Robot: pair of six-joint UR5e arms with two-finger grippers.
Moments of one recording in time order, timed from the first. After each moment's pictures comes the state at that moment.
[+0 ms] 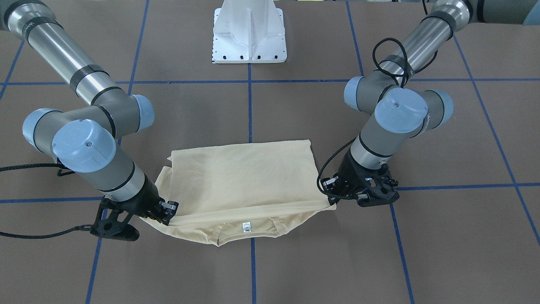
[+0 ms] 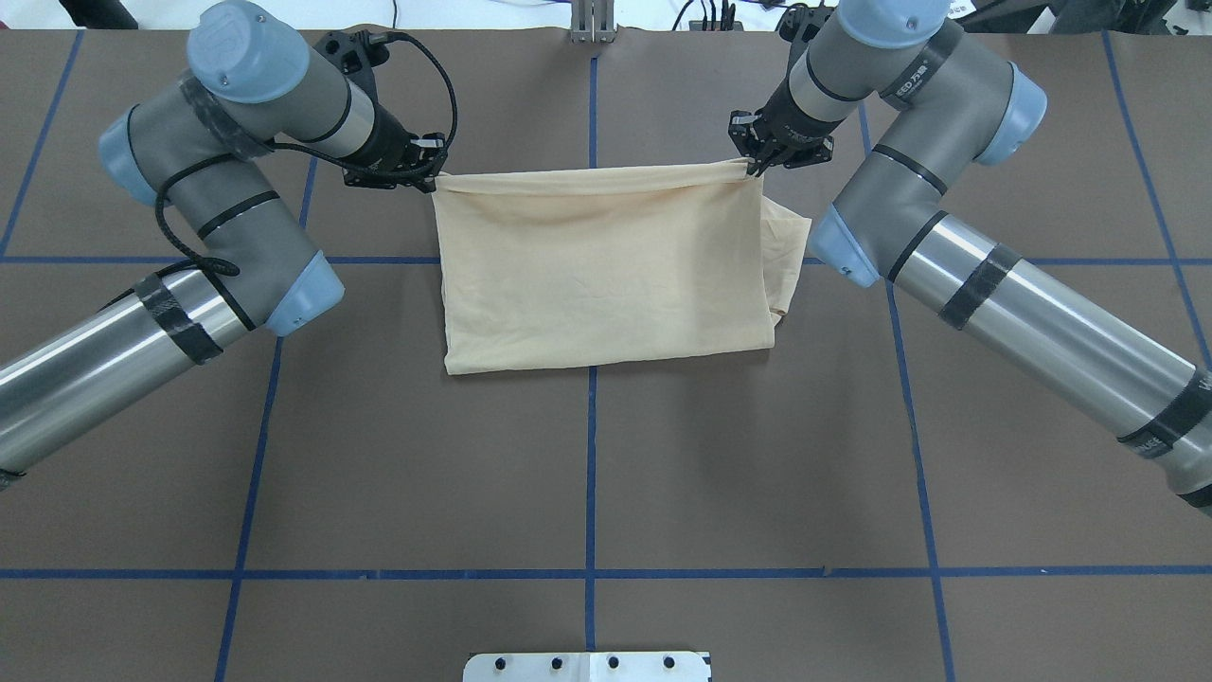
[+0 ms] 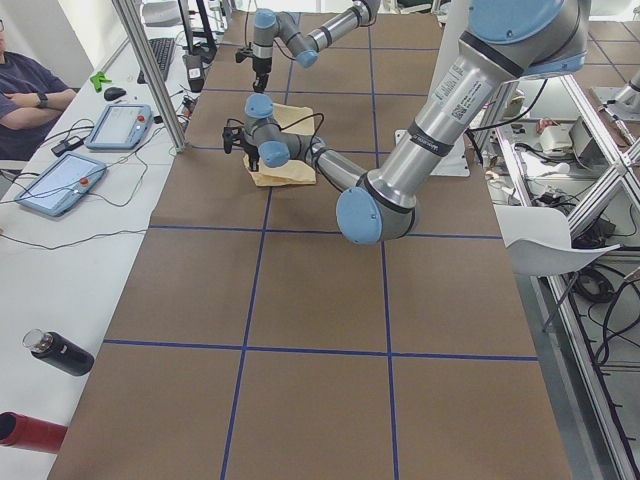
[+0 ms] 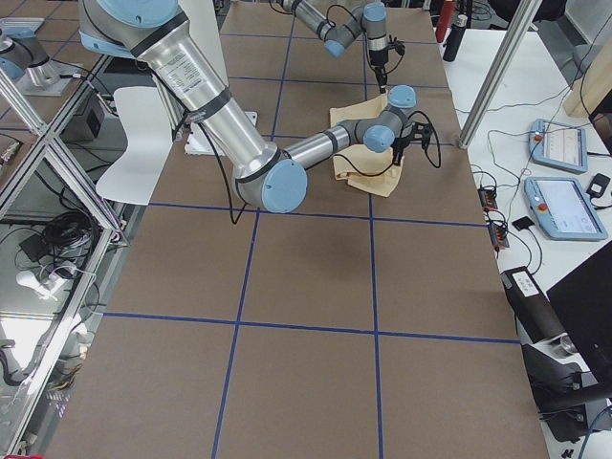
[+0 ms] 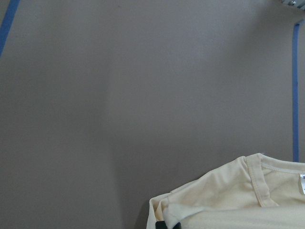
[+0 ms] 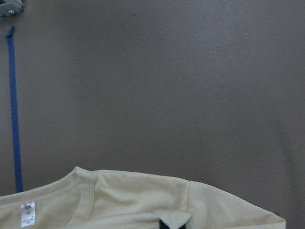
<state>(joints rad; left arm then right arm) -0.84 -2.28 -1.26 -2.16 -2.02 -1.26 0.88 -0.83 1.20 -1.12 2.08 1.18</state>
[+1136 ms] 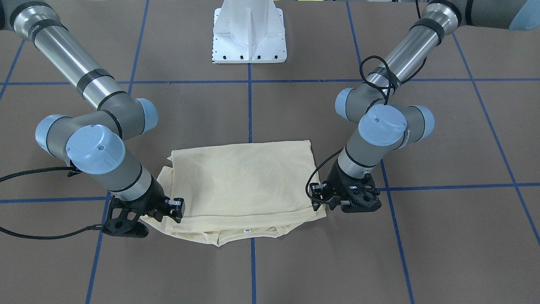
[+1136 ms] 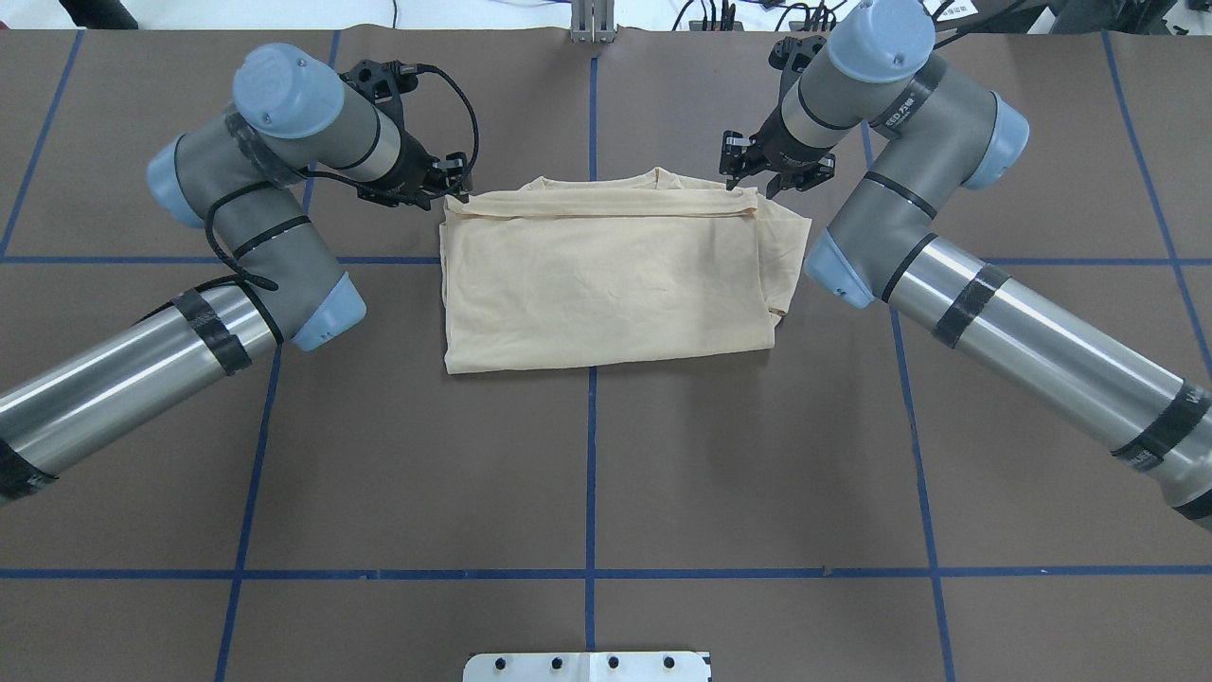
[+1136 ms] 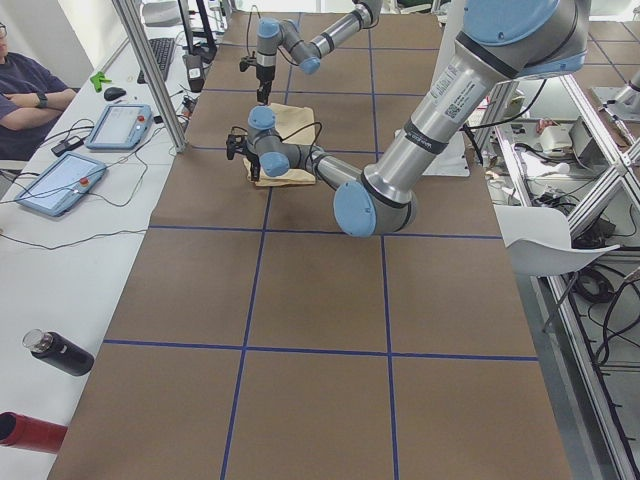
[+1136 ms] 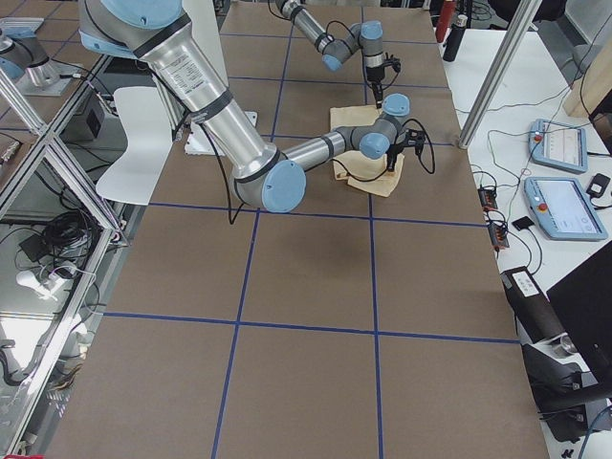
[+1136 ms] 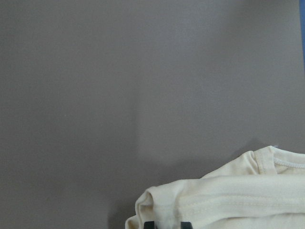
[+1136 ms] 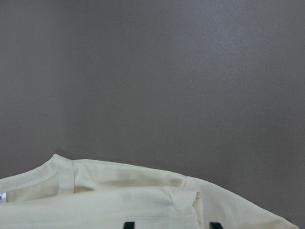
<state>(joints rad) -0.82 -2.29 -1.19 -2.23 -1.98 -1.21 0.87 -0.84 1.17 -1.06 2.08 1.15</state>
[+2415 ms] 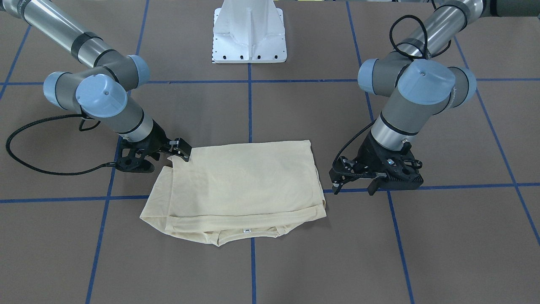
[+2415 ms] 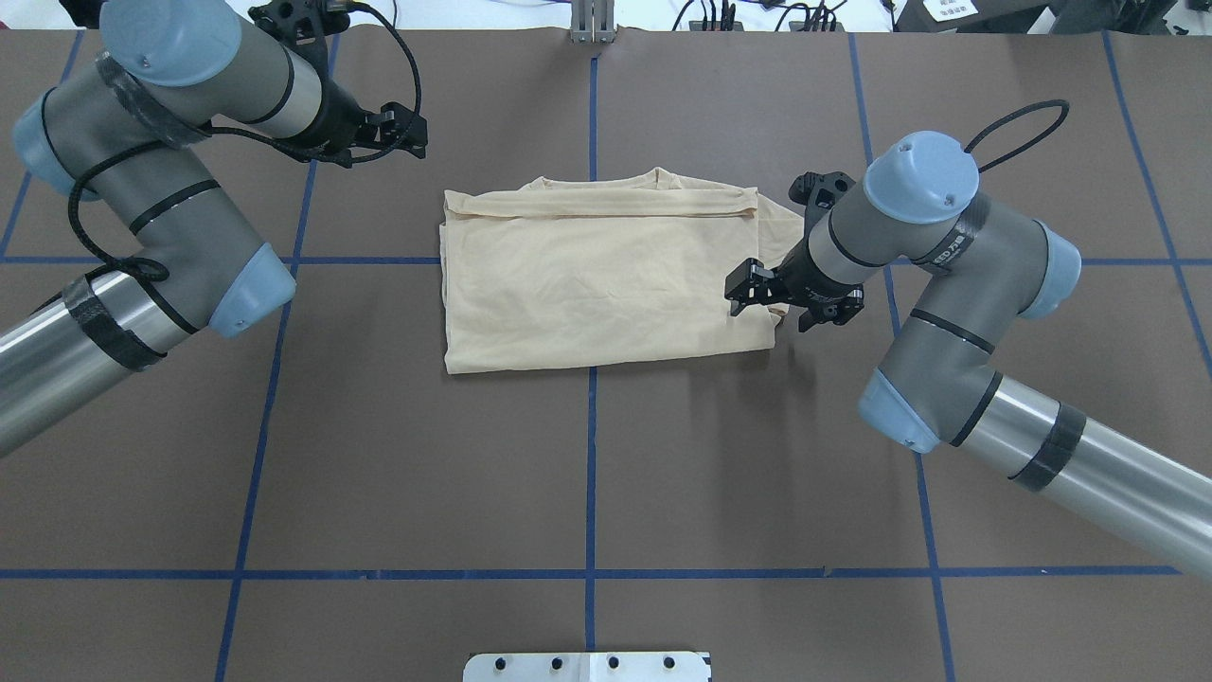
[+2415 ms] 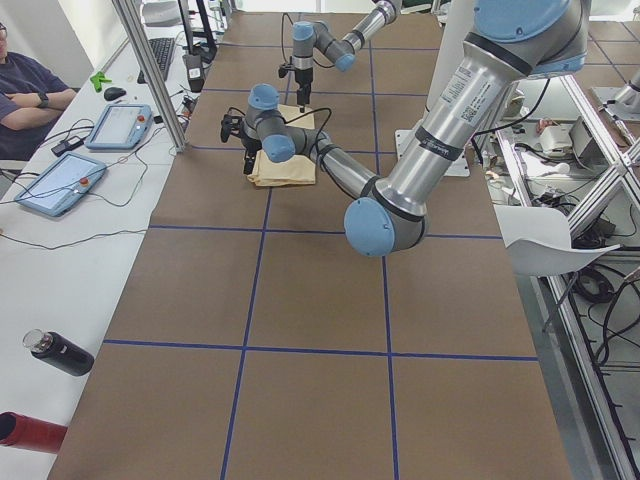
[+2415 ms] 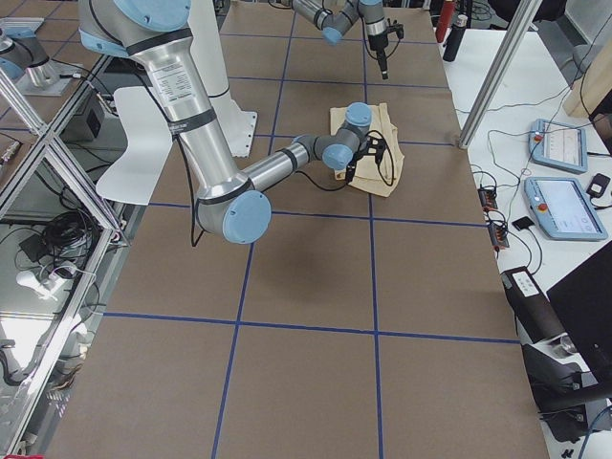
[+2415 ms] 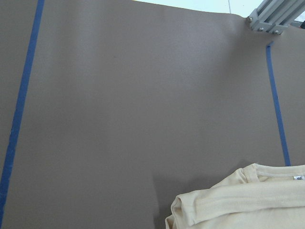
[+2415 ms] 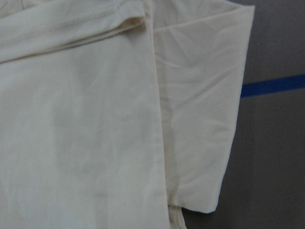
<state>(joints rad) -0.88 -2.18 -1.50 -2.04 -1.98 -1.09 0.71 -1.11 1.53 -1.16 2.13 1.28</state>
